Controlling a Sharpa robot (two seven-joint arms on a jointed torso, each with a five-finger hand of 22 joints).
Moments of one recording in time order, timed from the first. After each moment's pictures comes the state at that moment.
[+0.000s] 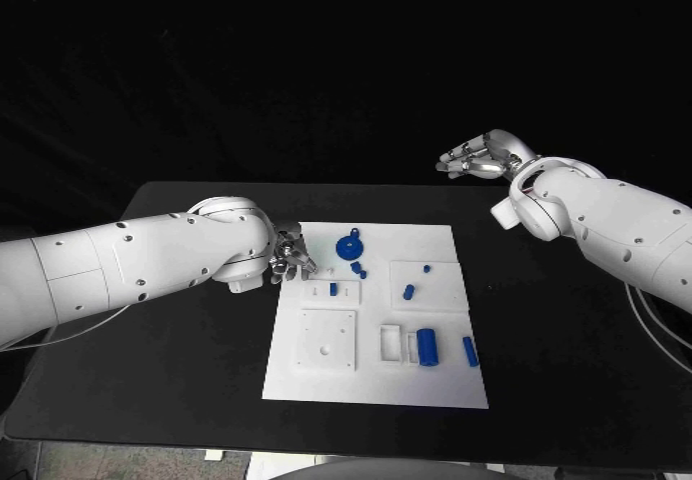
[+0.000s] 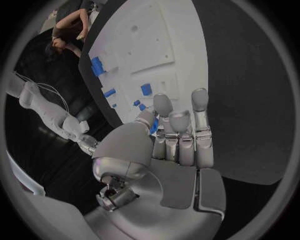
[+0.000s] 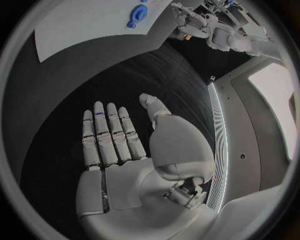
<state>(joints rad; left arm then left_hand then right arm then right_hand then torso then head) 1.40 -0.66 -0.24 1.36 -1.01 0.06 -0.52 1.12 0.15 0.13 -0.18 0.43 1.21 -0.02 0.14 1.04 1.47 -0.08 0.64 0.66 1.38 -0.11 1.10 0.79 0.02 1.31 -0.12 0.39 1.31 1.21 -0.59 0.20 0.90 -0.93 -0.17 0.15 1.16 -0.01 0.10 -0.16 0.57 0.98 0.16 0.06 0.07 1.06 0.15 0.06 0.06 1.04 0.16 0.06 0.06 0.04 0.77 0.16 0.06 0.06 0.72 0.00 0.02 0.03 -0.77</state>
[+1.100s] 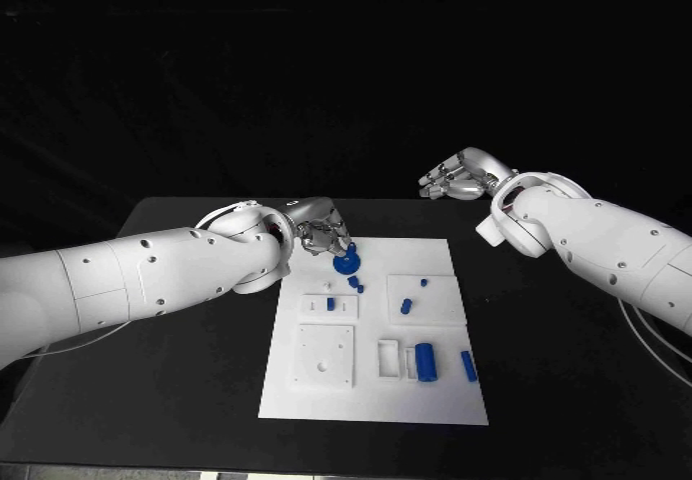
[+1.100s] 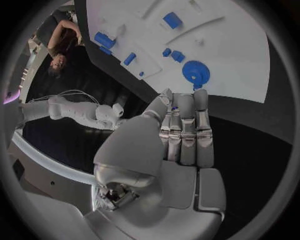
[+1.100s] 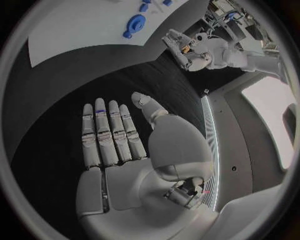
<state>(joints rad) 1.40 -0.60 -0.24 1.31 -1.20 -0.29 -0.07 1.42 0.04 0.03 -0.25 0.20 1.11 0.09 0.06 0.07 1.34 0.02 0.07 0.06 1.24 -0.05 0.97 0.59 0.06 1.22 -0.07 0.27 1.31 1.20 -0.59 0.20 0.99 -1.08 -0.17 0.15 1.20 -0.01 0.28 -0.27 0.43 1.06 0.14 0.06 0.07 1.15 0.12 0.06 0.06 1.17 0.11 0.07 0.07 0.04 0.95 0.12 0.08 0.07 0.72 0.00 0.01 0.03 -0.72</state>
